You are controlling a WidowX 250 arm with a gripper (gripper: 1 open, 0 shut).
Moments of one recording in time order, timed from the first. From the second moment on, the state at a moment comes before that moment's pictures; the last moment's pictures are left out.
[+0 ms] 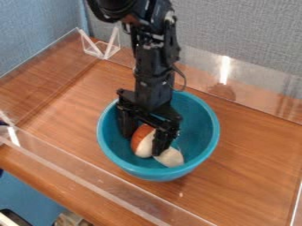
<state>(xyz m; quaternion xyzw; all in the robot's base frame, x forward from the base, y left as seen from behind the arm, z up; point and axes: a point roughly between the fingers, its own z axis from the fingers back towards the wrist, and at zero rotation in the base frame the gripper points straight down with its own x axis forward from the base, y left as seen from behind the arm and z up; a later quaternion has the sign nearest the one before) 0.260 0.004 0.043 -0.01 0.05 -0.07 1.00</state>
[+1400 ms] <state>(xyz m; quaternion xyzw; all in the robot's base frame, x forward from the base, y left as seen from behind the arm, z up) 0.265 0.082 0.100 -0.01 0.03 -0.02 1.00</state>
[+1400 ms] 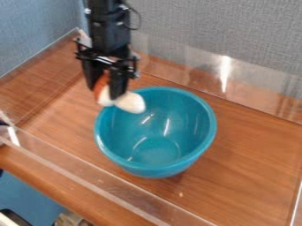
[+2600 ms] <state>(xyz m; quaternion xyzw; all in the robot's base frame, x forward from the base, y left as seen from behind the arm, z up) 0.267 0.096 0.081 0.01 0.04 -0.01 1.00</state>
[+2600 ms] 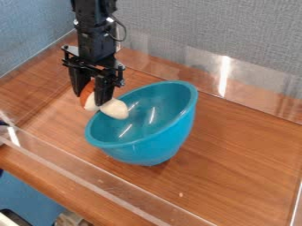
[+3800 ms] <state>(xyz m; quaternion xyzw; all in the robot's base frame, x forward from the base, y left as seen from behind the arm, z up) 0.252 0.155 0.072 -0.01 0.06 0.05 1.00</state>
